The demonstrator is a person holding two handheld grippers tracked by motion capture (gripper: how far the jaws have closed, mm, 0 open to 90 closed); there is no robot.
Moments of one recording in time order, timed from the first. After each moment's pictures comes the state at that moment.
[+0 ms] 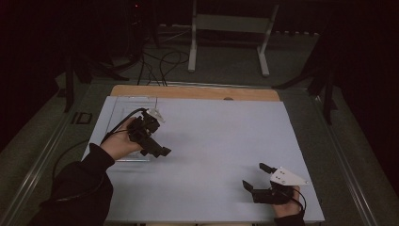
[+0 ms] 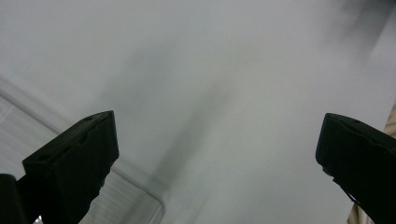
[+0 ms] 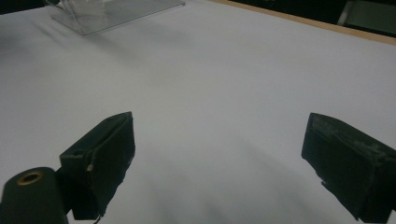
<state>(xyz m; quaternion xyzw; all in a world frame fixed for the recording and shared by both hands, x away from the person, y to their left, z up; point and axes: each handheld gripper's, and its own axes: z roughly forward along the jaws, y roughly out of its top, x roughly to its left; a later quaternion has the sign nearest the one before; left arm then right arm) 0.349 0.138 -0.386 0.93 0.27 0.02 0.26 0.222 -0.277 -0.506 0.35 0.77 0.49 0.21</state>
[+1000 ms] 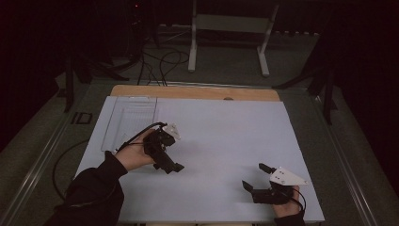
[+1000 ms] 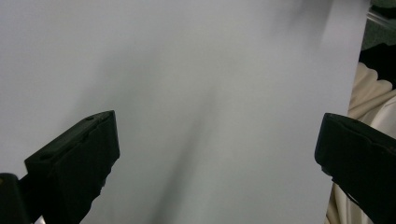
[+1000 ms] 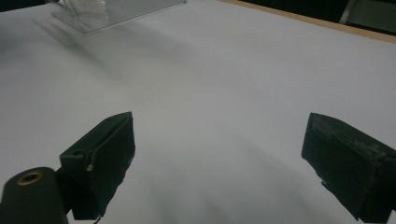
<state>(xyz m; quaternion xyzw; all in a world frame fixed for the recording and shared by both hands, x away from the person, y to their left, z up) 0.326 0.101 -0.410 0.94 0.19 -0.02 0.28 0.222 -0.277 -0.506 0.35 0.78 0.48 0.21</state>
